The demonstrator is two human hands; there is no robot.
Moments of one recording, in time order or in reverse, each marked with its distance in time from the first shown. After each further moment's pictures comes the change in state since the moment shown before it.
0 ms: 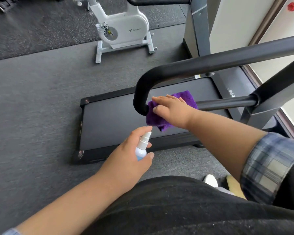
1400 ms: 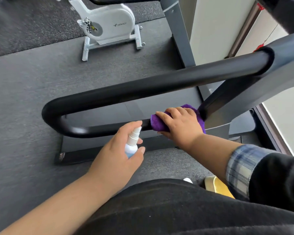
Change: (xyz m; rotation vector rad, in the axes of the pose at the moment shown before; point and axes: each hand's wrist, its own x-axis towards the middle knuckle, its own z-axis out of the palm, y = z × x) left_hand 0.101 0.159 0.116 0.008 0.090 -0.002; right_hand -0.036 0.229 -0.073 -0.512 0.287 -0.173
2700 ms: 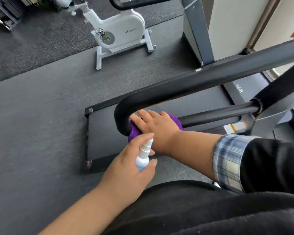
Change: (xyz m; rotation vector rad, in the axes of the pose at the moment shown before) left_hand -0.035 -0.111 -0.108 0.095 -0.051 0.054; right_hand 0.090 -0.222 -0.003 0.030 -0.130 -0.225
